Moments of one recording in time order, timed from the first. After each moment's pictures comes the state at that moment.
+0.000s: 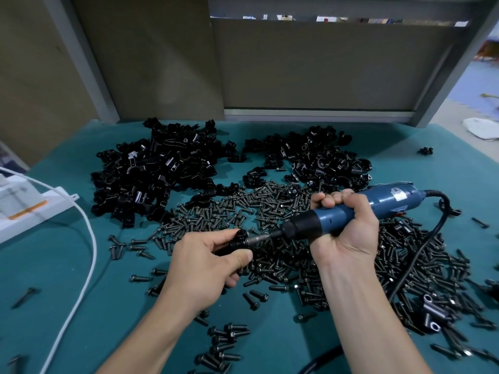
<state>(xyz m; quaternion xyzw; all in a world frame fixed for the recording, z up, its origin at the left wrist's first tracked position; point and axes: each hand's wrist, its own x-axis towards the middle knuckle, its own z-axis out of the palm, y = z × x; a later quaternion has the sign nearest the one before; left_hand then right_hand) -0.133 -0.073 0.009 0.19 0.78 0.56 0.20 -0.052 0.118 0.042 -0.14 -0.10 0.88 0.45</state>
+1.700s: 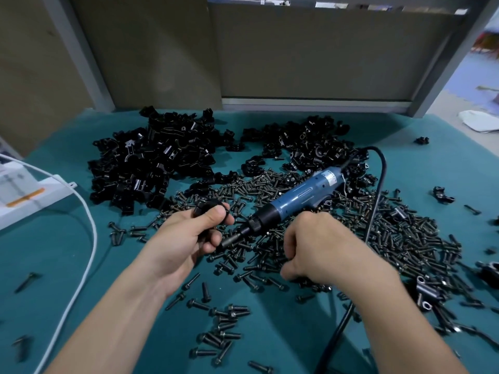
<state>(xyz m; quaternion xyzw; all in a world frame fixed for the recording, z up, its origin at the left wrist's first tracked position) -0.153 -0.084 0.032 0.08 0.60 0.71 0.36 -0.020 0.087 0.071 -0.28 -0.94 0.17 -0.12</state>
